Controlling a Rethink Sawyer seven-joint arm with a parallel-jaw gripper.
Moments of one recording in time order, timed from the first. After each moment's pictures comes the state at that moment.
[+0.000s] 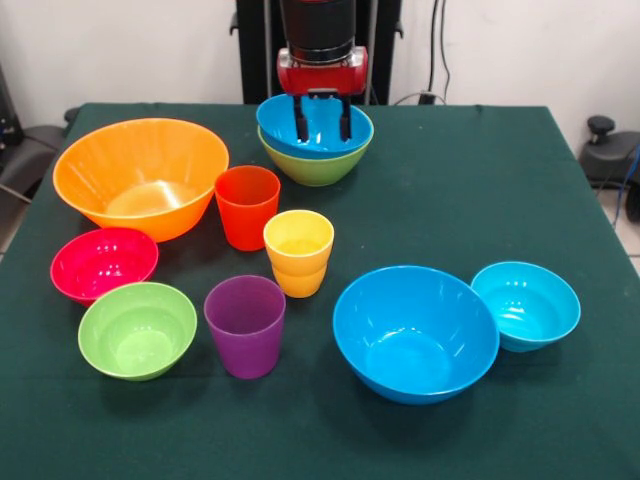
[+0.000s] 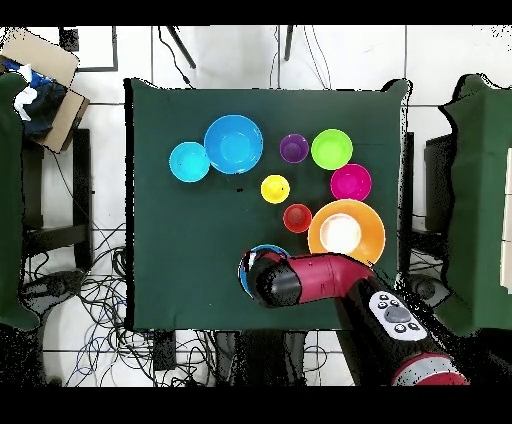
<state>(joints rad) -0.59 -0.67 0.29 2.04 -0.54 0.28 1.98</state>
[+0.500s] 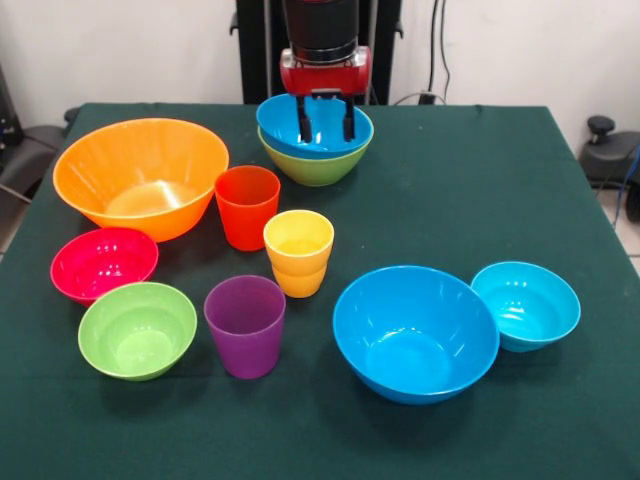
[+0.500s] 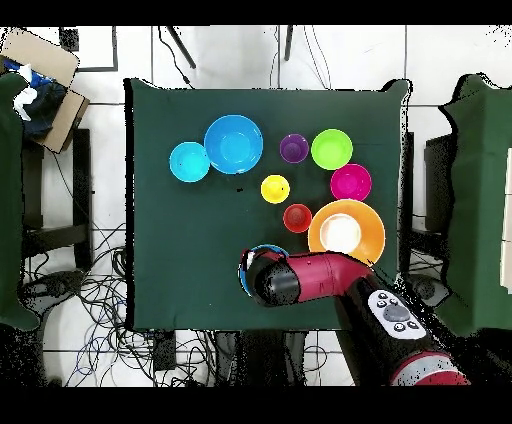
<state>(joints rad) -0.59 -0.67 0.31 2.04 -0.54 0.28 1.98</state>
